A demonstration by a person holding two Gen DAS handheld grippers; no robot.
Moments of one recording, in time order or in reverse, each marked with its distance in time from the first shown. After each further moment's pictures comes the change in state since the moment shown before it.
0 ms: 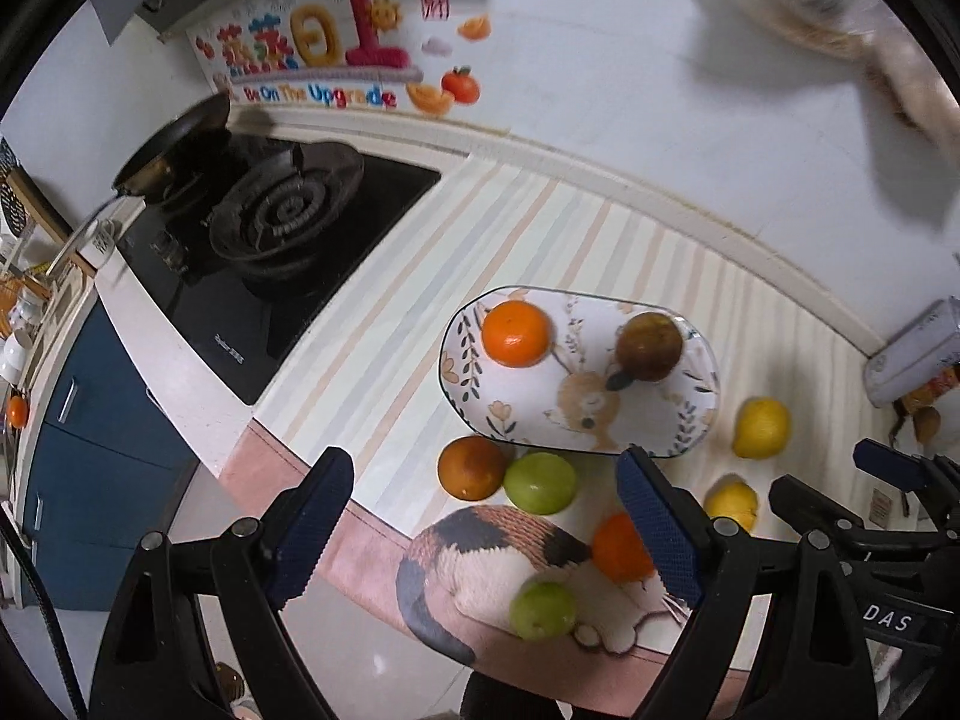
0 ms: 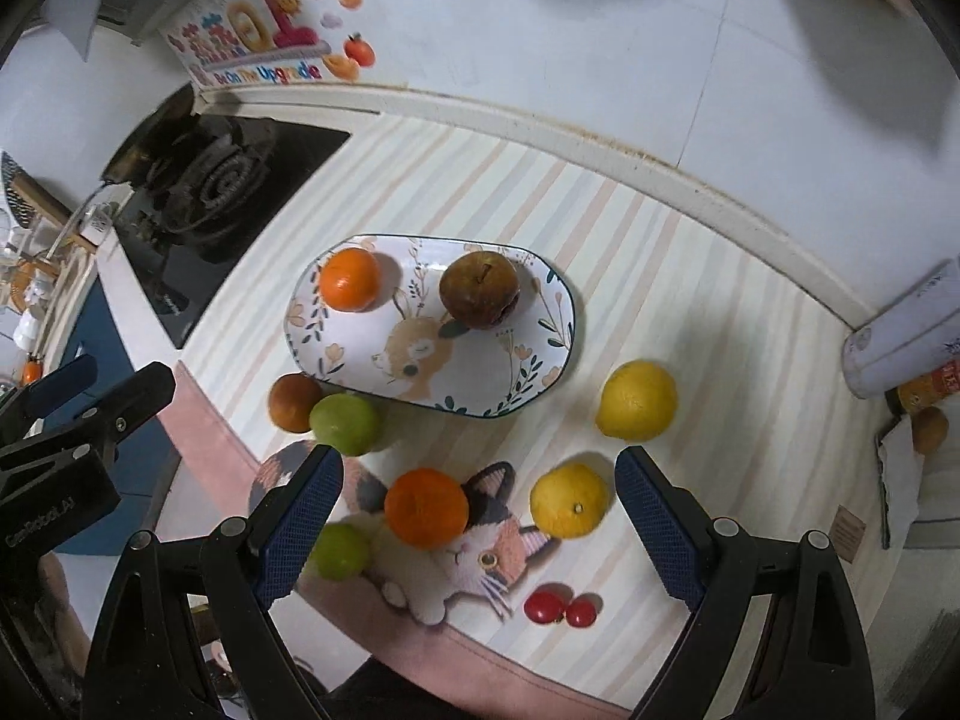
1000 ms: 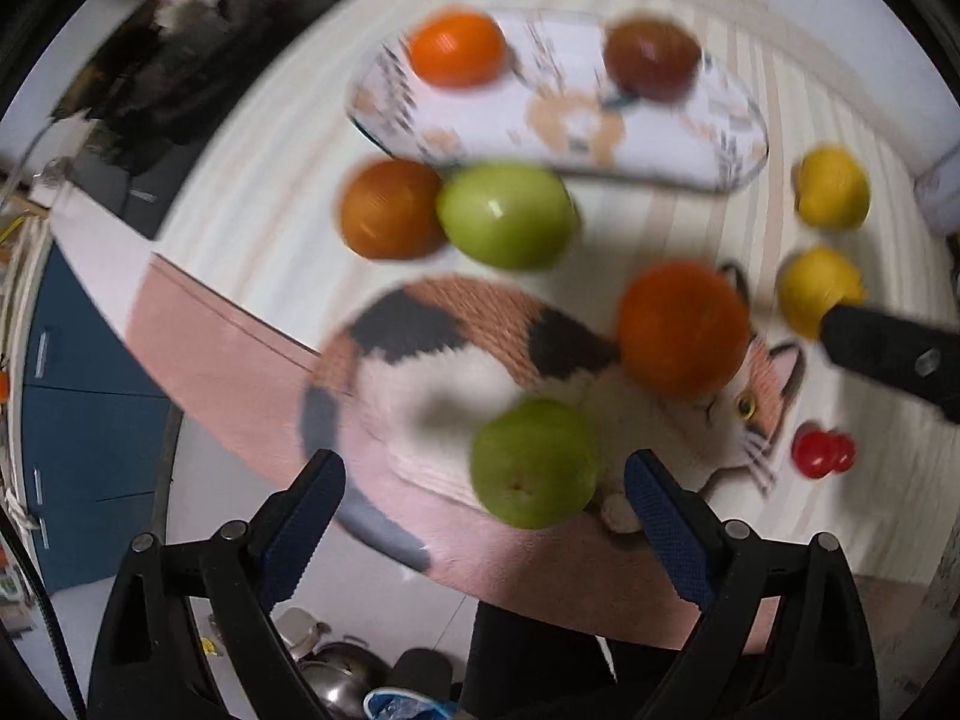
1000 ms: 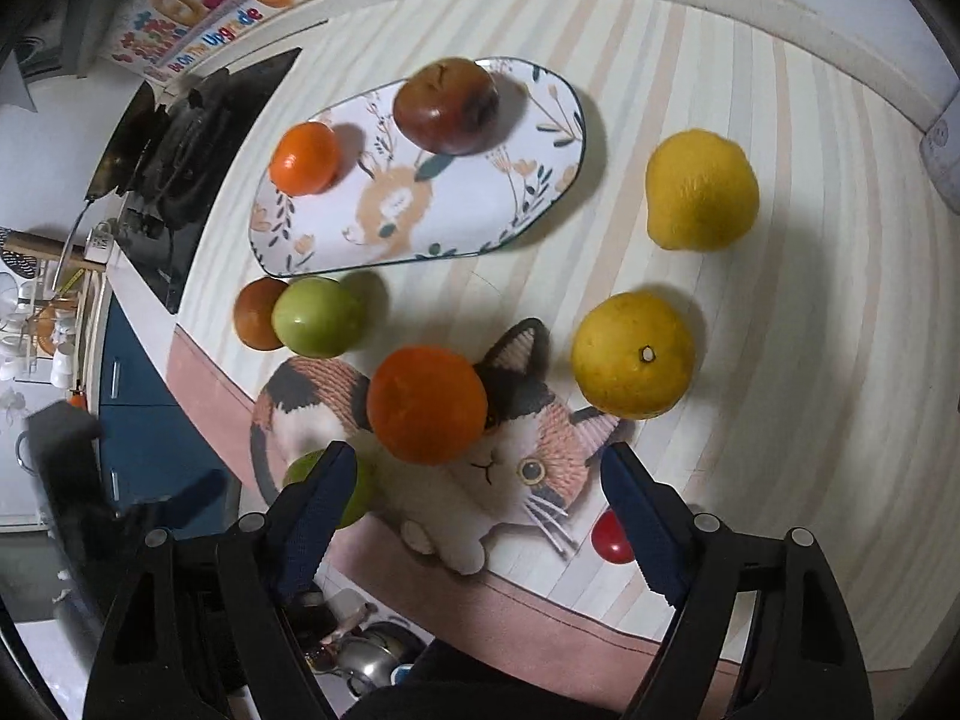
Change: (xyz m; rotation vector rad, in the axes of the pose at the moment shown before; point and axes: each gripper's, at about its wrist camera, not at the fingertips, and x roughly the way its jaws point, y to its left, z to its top) left arm 0.128 -0.041 -0.120 0.095 0.339 0.022; right arm 0.111 -0.041 -0.067 0.204 0.215 0.151
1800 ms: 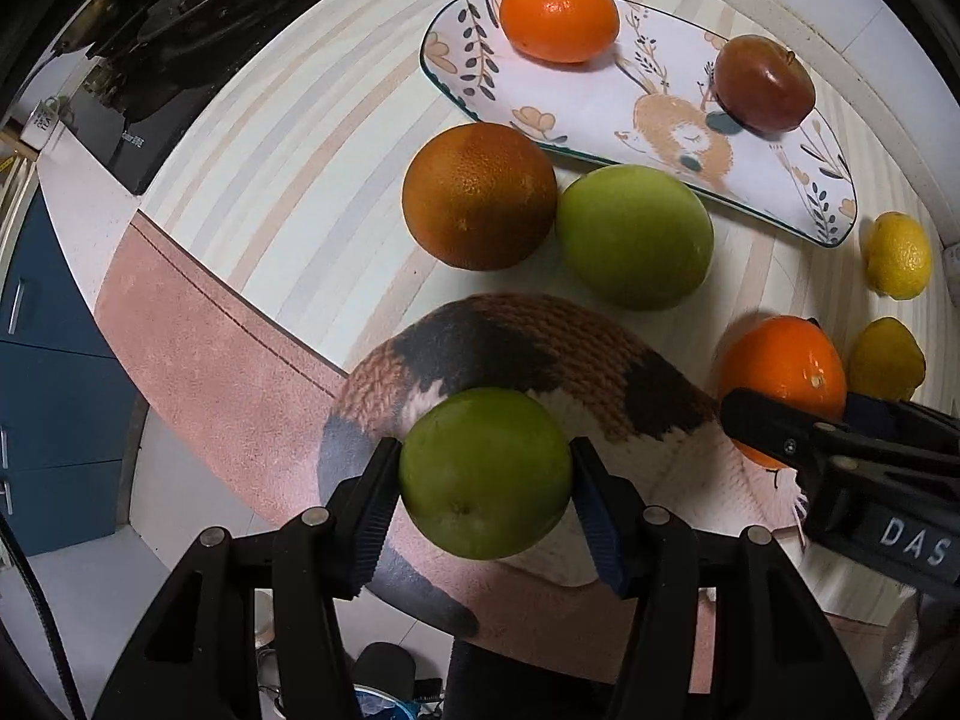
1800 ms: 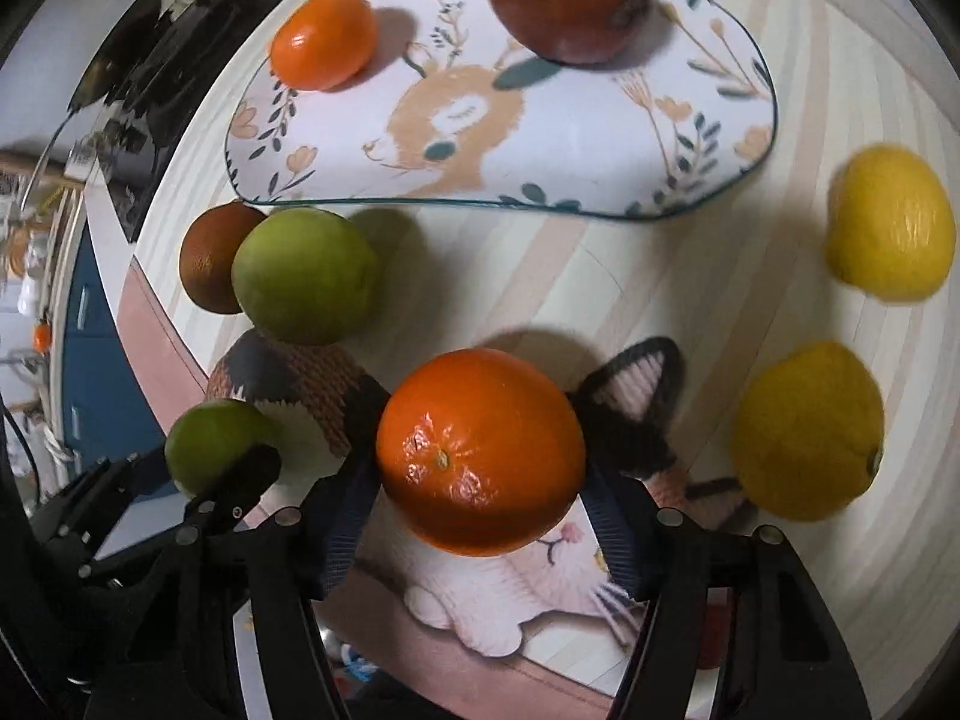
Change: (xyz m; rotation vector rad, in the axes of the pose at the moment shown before) left arm 0.024 0.047 0.007 -0.122 0.012 -0.055; right arm 0.088 0.055 0.013 -0.153 0.106 -0.055
